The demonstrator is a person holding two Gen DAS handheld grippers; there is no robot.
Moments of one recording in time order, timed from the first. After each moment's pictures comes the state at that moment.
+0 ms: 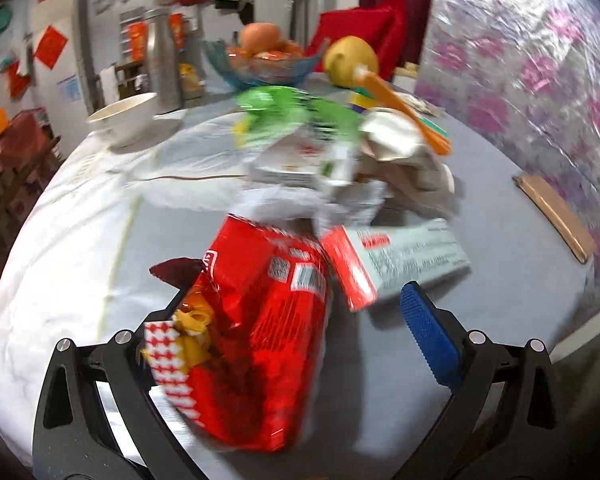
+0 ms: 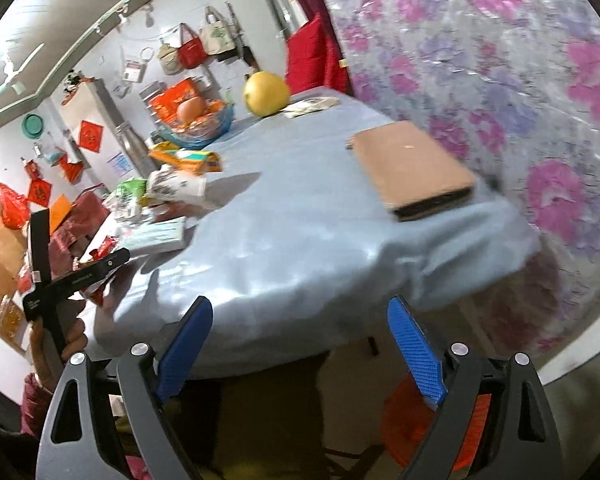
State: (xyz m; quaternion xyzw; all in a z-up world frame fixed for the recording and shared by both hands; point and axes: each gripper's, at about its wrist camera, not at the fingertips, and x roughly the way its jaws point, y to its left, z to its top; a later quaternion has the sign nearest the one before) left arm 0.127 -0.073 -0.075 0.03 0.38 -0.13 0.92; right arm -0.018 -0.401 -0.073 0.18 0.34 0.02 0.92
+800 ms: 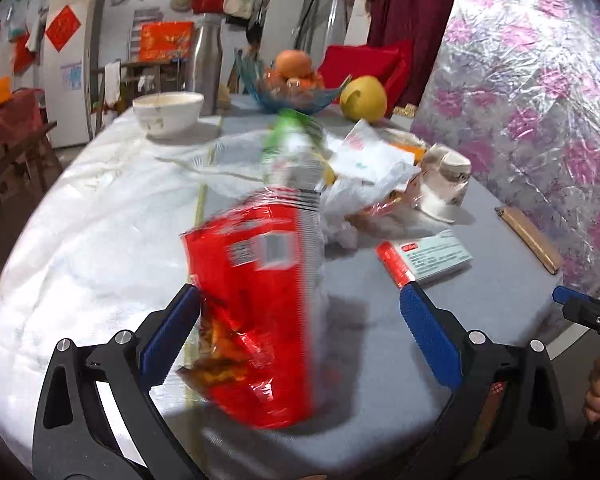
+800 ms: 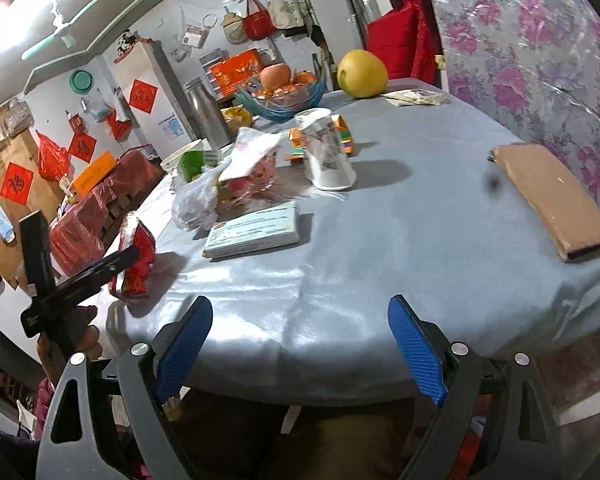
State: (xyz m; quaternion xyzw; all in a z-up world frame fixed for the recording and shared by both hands) left arm 0.101 0.012 -0.070 -0.05 0.34 -0.17 0.92; right arm 0.040 -0.297 -0.060 0.13 0.36 0.11 0.92
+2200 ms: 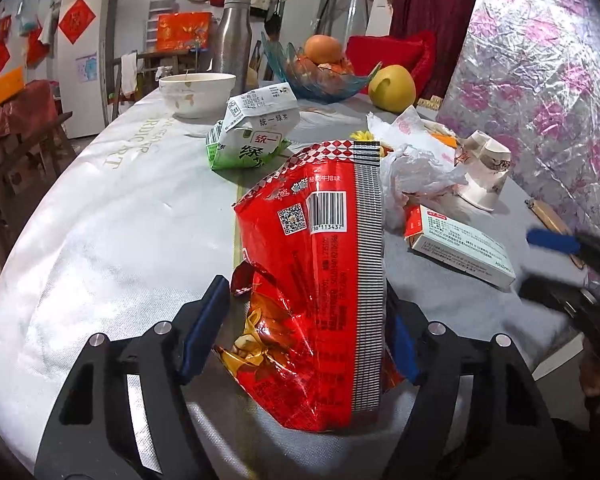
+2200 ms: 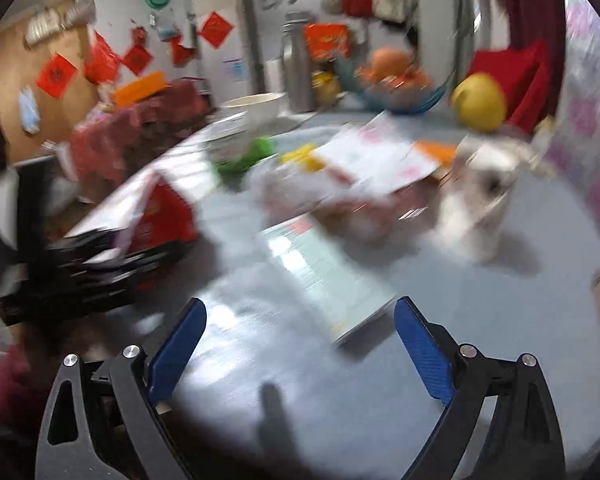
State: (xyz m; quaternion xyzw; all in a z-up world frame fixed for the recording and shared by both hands) left arm 0.112 0.038 -0.093 -0.04 0.35 -0.14 0.93; right arm 0.131 -0.183 -0.066 -0.07 0.36 0.16 0.92
